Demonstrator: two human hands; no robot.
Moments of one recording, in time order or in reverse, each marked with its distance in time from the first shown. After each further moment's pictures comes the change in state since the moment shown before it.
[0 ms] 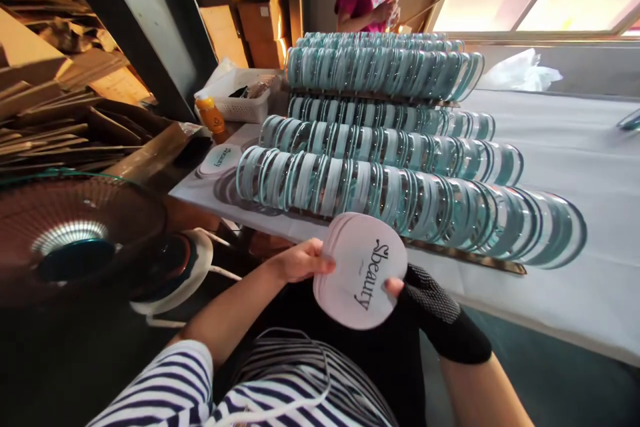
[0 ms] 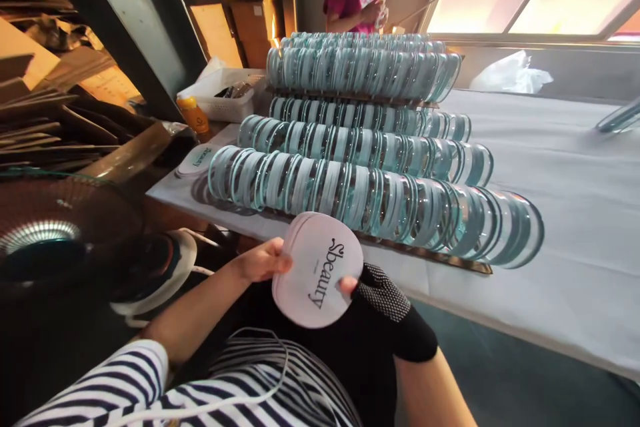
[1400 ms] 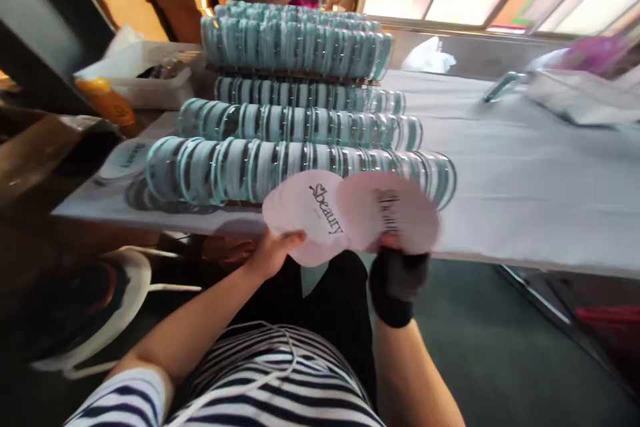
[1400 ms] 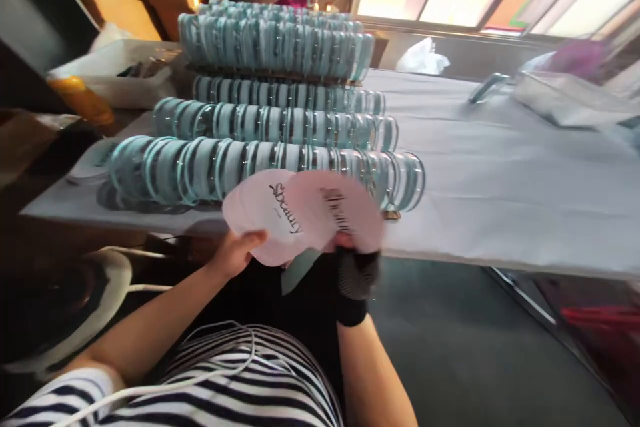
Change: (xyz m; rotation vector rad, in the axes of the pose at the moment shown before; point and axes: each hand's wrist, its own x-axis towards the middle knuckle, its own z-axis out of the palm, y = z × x) left_hand 0.044 -0.021 0.042 -0.069 0.506 0.296; right_hand -0.036 0.030 -0.023 -0.483 1.315 -0.264
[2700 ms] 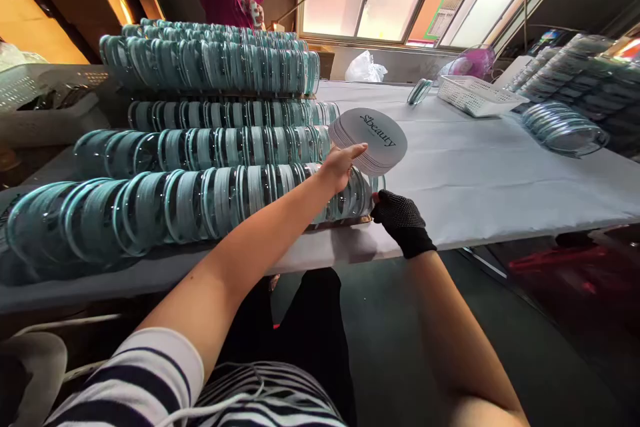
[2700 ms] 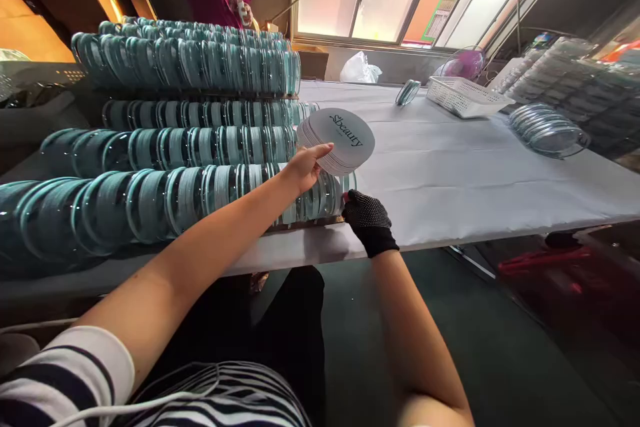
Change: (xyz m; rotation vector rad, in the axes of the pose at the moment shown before) left_hand 0.174 0.023 0.265 -0.311 -0.283 -0.174; right_hand 0.178 0.030 -0.046 -0.380 -0.542 -0.032
